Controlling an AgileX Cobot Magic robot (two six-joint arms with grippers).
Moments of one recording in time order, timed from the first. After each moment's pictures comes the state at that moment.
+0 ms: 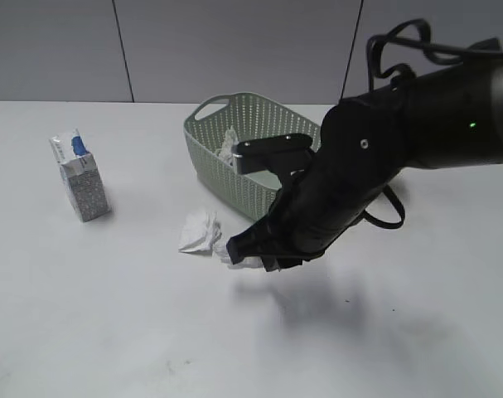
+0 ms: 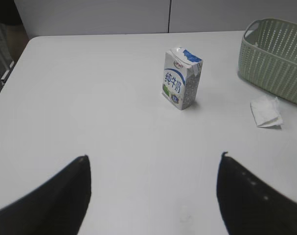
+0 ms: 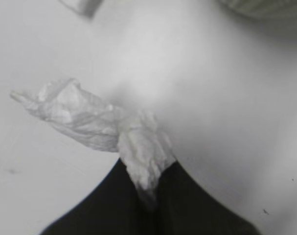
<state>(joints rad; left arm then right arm) -0.06 -0.01 -0.50 -0.14 1.03 0.15 0.76 1.87 -1.06 0.17 0.49 0.21</state>
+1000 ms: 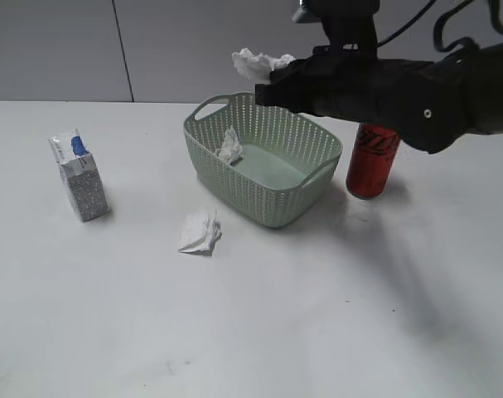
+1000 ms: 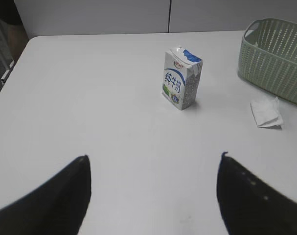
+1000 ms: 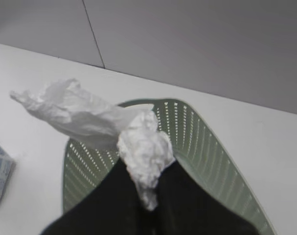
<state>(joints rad) -0.06 -0.01 -0.50 -0.14 1.03 0.15 0.55 1.84 -1.06 -0.02 -0.34 0.22</state>
